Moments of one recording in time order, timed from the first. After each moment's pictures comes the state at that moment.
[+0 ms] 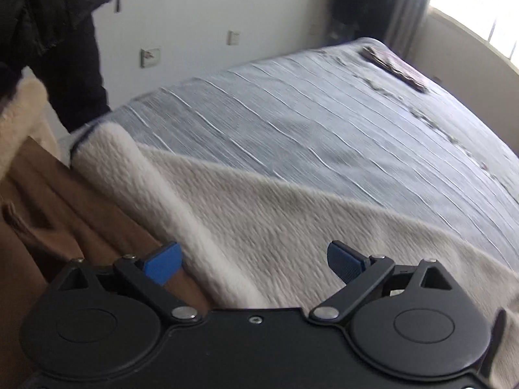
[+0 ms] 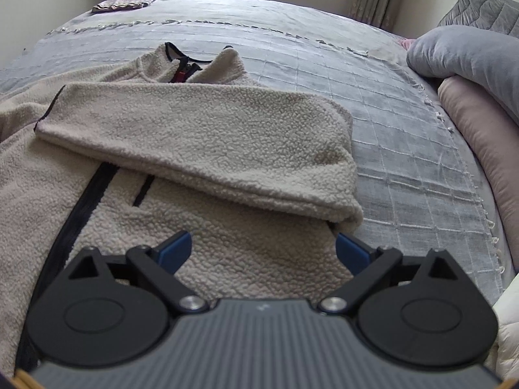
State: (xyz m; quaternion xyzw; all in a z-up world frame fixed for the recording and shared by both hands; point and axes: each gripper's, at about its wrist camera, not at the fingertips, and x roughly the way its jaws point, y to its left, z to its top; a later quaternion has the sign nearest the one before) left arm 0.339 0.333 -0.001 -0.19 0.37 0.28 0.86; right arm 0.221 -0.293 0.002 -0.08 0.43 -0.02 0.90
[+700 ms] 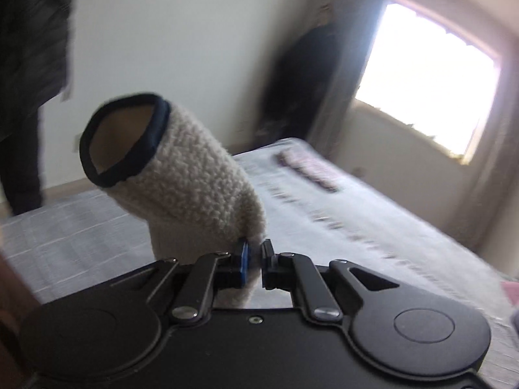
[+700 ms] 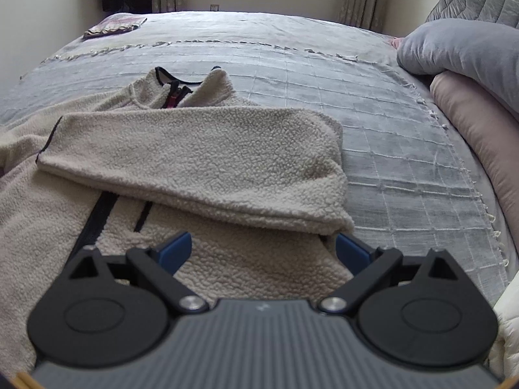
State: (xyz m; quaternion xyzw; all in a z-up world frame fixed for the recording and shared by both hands) left arm 0.334 0.261 0.099 -0.21 0.16 0.15 0.95; right arm 0.223 -0.308 0.016 -0.03 0.41 -0.03 0.91
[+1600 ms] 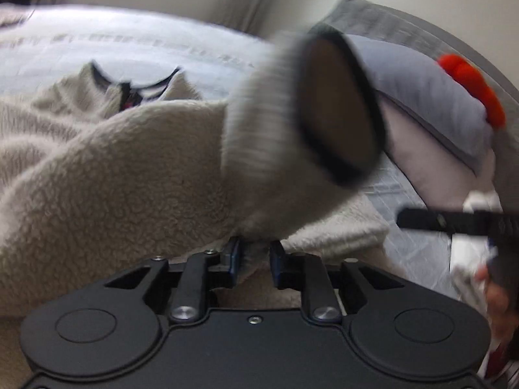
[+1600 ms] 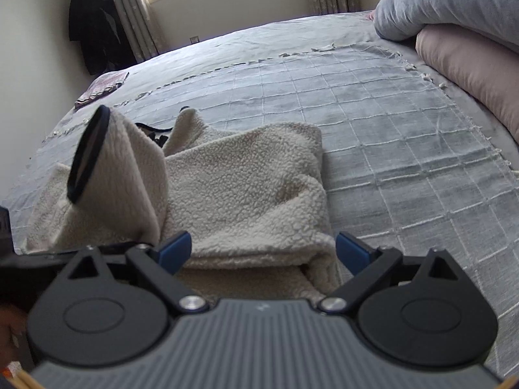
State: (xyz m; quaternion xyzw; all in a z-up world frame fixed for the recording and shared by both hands) left arm 0.327 -0.131 -0.042 -0.08 0.38 -0.33 0.86; right arm 0.240 -0.381 0.014 0.12 0.37 -0.02 0.92
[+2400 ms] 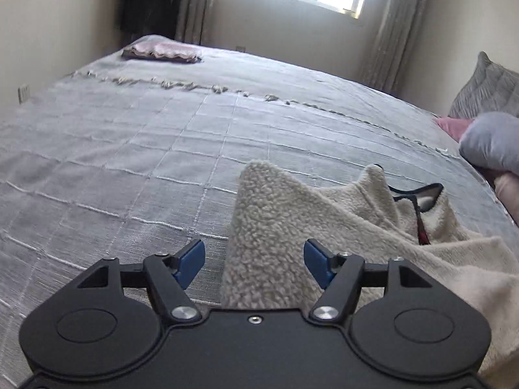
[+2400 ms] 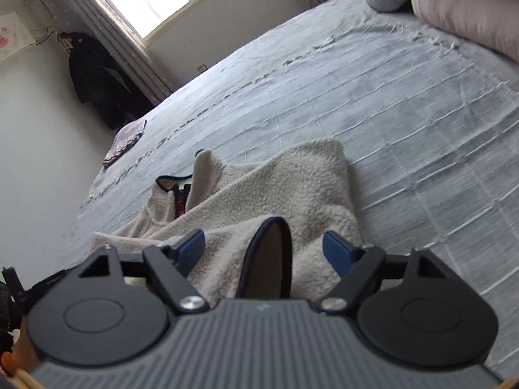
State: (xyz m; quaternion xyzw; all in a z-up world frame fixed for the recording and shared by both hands) left arm 0.416 0.109 -0.031 -0.10 0.35 -0.05 0.93; right arm 0.281 -0.419 0.004 0.27 0.35 0.03 0.90
